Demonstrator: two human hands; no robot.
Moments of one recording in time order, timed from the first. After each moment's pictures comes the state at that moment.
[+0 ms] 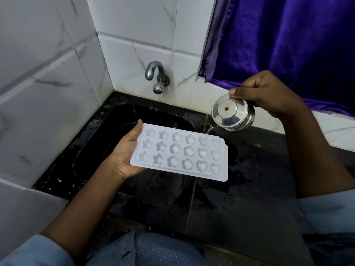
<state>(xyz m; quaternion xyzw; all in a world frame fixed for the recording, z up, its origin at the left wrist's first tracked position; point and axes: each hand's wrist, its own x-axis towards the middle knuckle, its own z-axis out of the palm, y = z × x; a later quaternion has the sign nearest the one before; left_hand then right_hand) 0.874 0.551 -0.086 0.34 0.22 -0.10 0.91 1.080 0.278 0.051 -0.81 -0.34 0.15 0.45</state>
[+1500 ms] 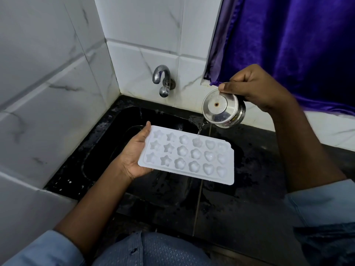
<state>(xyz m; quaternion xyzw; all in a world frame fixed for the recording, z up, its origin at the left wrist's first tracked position) 0.872 0.555 -0.083 0.34 0.22 -0.12 0.91 1.073 0.316 0.057 -0.79 -0.37 0.16 0.47</state>
